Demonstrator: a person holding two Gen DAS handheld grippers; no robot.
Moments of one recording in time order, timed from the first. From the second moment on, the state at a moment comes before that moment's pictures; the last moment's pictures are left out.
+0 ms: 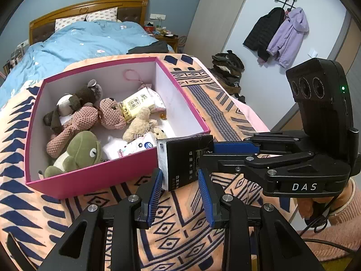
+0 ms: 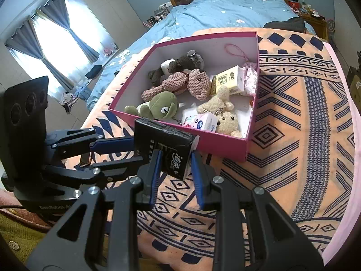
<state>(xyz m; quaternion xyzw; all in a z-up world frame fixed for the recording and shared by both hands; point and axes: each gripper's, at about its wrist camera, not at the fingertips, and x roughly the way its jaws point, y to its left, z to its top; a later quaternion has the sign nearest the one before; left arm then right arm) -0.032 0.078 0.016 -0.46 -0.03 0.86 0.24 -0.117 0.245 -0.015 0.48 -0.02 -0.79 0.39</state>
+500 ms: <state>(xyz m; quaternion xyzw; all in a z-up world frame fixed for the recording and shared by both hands) -0.034 0.077 0.021 -0.46 -0.03 0.86 0.23 -0.121 0.245 -0.010 0.47 -0.02 -0.79 0.39</state>
